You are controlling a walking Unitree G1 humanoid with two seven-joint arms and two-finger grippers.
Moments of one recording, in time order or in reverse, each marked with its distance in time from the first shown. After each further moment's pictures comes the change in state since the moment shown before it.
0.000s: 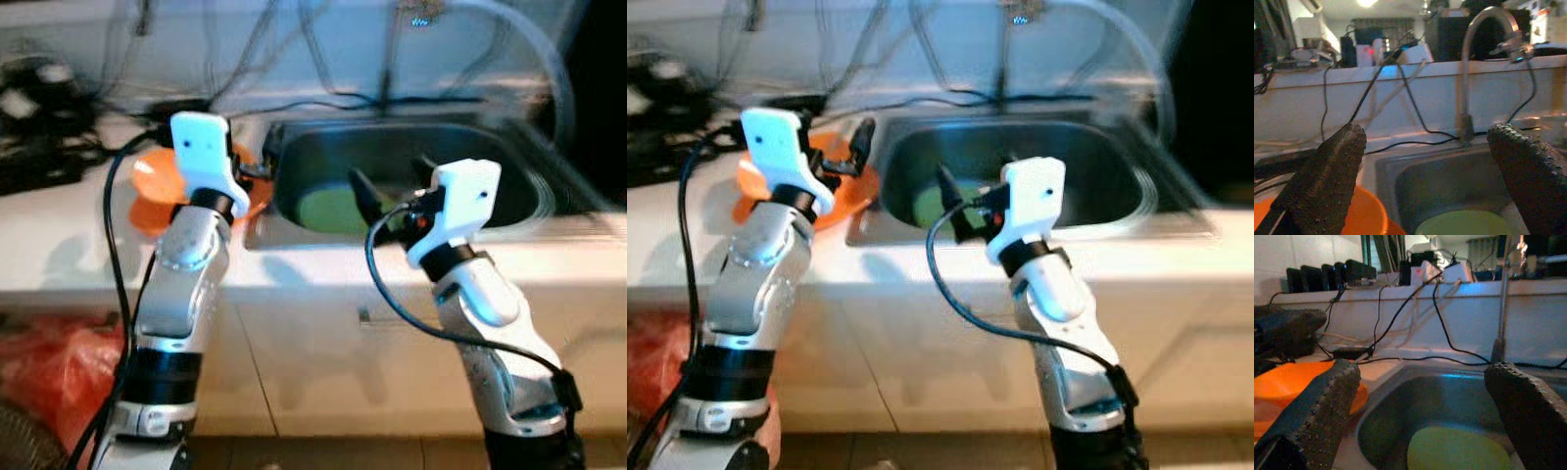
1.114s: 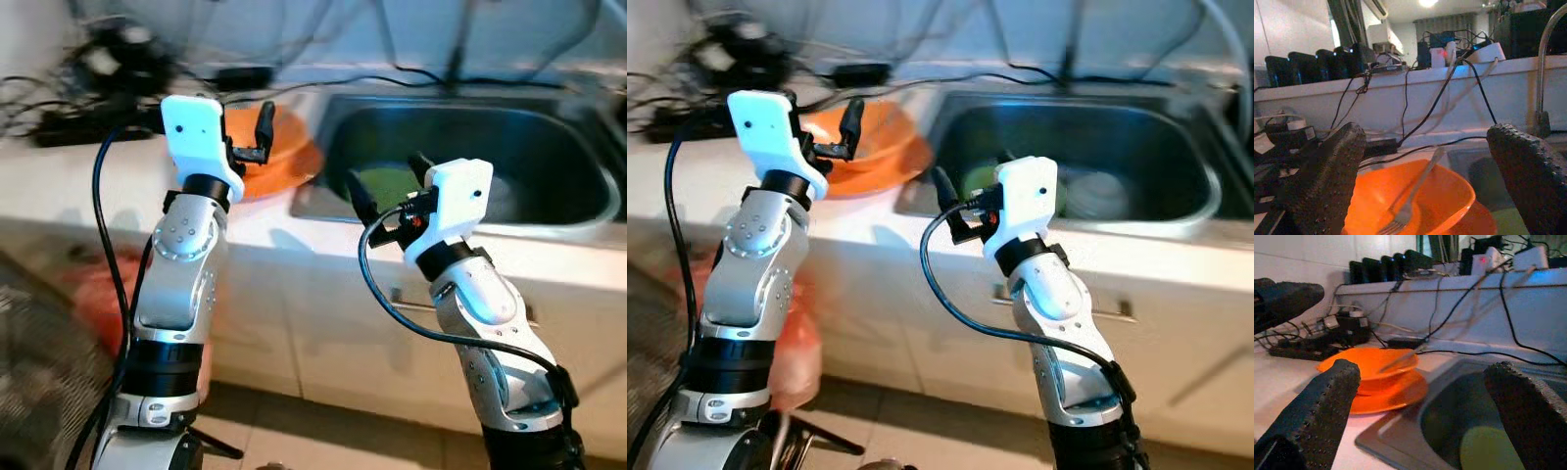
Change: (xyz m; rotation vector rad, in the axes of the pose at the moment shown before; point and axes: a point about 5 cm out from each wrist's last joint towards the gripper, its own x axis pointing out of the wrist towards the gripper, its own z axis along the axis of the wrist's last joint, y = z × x) left arm 0.006 0.007 0.015 0.039 -0.063 0.061; right arm 0.003 0.002 0.000 -0.038 -0.015 0.023
